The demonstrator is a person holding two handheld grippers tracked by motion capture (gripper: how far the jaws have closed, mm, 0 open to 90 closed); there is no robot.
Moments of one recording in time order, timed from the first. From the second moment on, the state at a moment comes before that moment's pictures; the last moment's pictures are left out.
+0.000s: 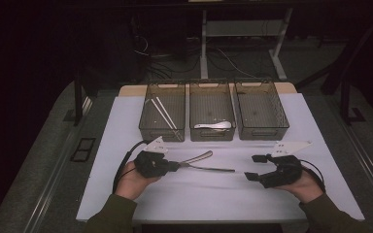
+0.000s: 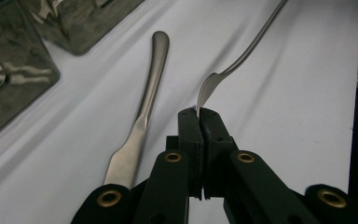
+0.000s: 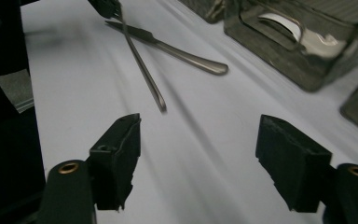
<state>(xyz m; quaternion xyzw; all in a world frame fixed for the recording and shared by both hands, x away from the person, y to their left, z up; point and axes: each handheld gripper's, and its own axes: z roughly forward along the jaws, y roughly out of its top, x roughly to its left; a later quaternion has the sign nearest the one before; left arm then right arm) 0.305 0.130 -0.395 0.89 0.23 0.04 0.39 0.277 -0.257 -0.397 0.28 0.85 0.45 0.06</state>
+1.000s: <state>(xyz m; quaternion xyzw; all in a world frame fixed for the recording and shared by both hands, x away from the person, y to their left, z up) 0.313 0.085 -0.381 0.91 0.17 0.06 0.36 0.311 -0.179 -0.399 0.17 0.91 0.38 0.02</state>
